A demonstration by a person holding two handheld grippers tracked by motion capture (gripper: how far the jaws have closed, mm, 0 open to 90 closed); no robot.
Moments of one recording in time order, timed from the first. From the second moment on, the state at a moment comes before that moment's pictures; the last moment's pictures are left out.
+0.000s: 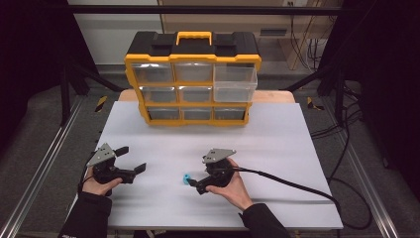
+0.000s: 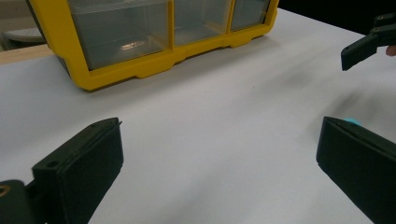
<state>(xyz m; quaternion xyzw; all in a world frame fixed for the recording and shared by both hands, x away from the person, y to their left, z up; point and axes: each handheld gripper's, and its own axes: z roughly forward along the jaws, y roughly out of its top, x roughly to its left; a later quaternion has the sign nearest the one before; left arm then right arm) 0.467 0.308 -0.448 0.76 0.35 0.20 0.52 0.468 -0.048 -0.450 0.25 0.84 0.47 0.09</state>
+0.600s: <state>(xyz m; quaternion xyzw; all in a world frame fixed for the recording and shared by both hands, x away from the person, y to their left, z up) 0.467 0.308 -0.448 0.76 0.35 0.20 0.52 0.472 -0.027 -0.461 0.25 0.85 0.44 0.08</state>
